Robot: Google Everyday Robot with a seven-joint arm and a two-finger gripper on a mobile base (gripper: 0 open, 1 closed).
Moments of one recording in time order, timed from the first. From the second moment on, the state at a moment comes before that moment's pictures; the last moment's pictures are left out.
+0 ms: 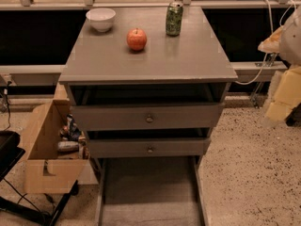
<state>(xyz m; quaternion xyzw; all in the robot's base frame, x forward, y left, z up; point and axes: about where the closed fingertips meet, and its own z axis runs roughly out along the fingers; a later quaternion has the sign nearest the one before) 0.438 -0.217 0.976 -0.60 0.78 -0.03 0.16</state>
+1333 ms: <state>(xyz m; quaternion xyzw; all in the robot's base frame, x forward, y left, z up) 0.561 -0.134 0.943 -0.54 0.75 0.12 0.36</state>
